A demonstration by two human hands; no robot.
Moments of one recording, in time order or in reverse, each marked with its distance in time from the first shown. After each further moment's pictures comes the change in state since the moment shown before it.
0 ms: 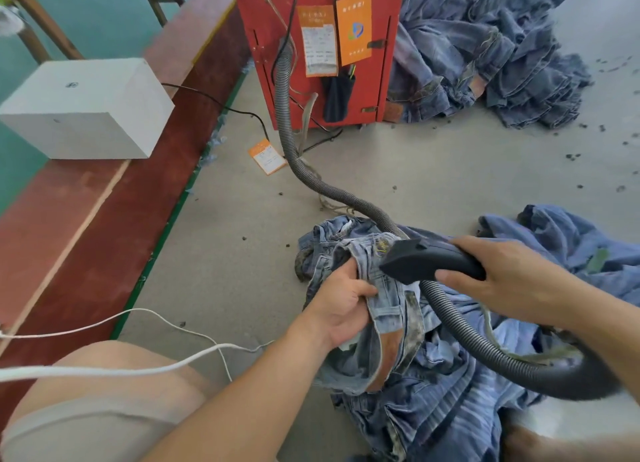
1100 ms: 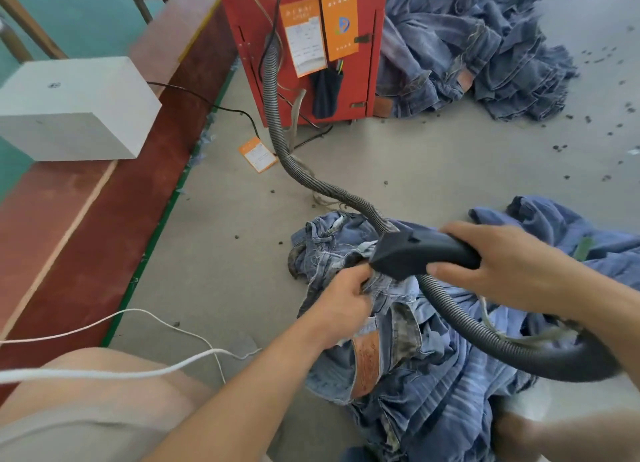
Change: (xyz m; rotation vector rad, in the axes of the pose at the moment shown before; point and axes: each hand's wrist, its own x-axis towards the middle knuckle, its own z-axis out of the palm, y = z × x) left_hand -0.016 -0.003 0.007 1.073 0.034 0.122; right_hand -0.012 -0.013 -0.016 0.081 -0.021 -0.017
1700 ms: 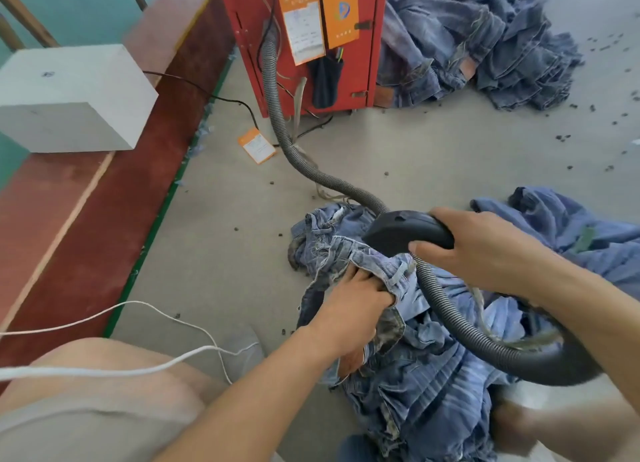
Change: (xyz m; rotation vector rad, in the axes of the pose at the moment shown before) left_hand 0.001 -0.022 0.013 1.201 -0.120 0.415; right_hand 0.022 -0.016 0.011 -0.142 0.044 0.065
